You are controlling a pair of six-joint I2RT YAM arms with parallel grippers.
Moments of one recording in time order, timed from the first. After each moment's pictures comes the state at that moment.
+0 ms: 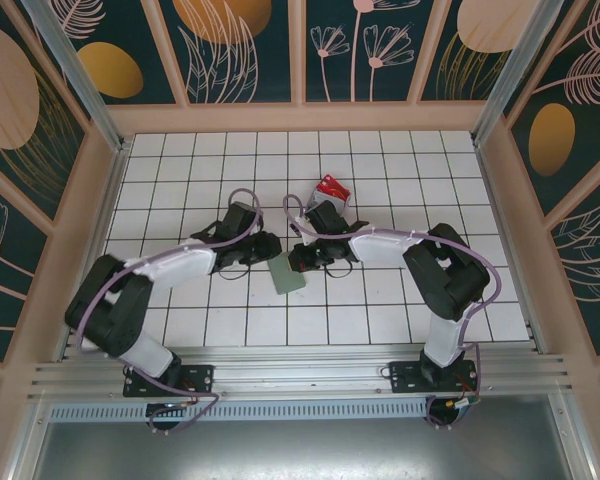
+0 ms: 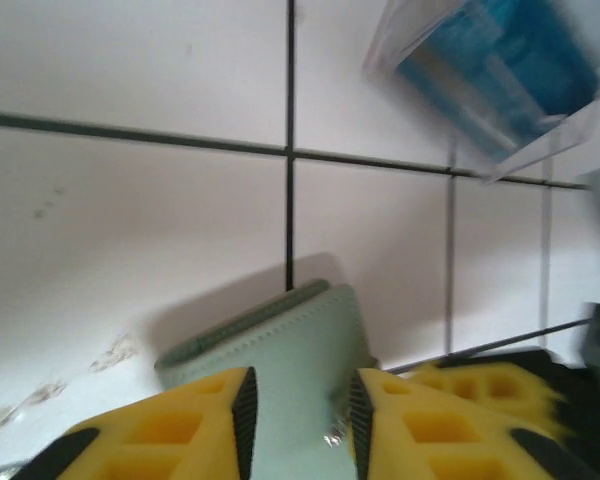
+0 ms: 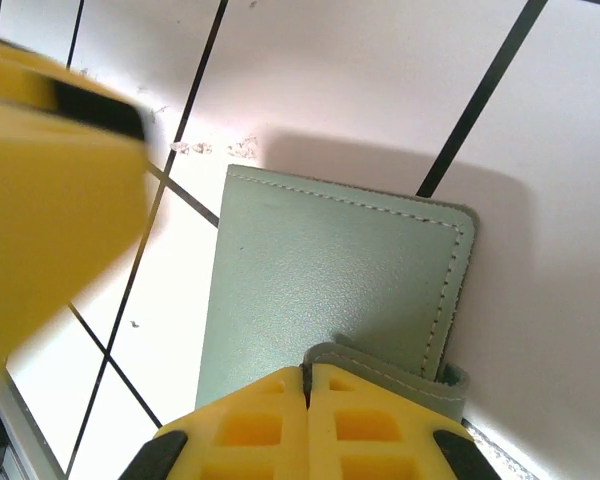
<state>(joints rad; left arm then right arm) -0.56 1.51 0.82 -0.16 0.19 -0.80 0.73 1.83 1.04 -0.20 -0.47 0.40</state>
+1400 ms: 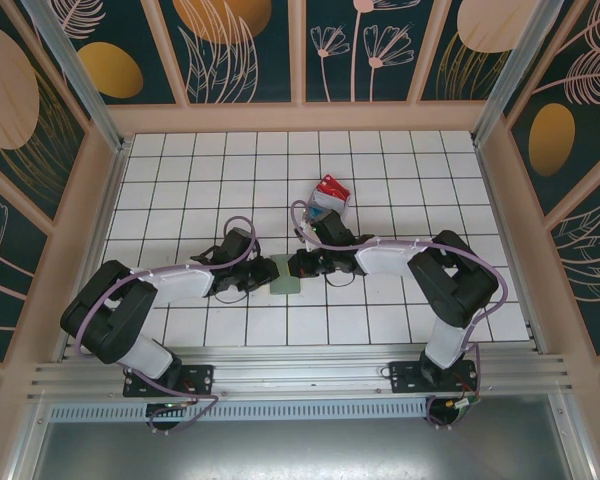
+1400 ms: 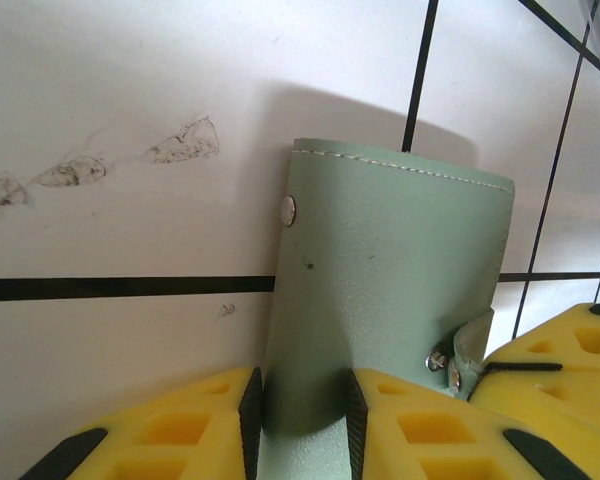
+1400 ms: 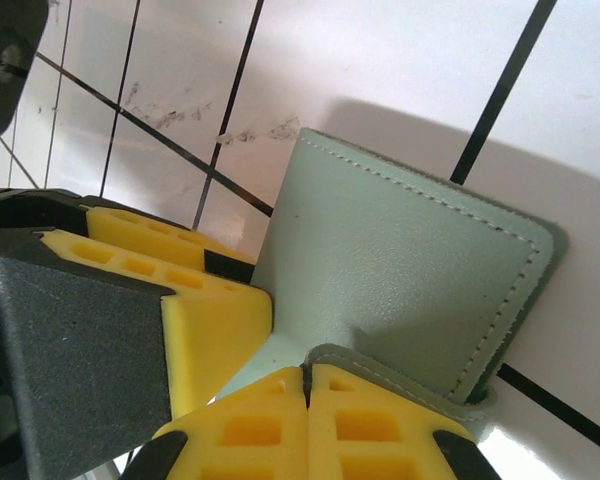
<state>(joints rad) -0.61 1.54 0.61 -0.02 0.27 -0.97 0.75 1.77 0.90 -0.01 -0.50 0.55</state>
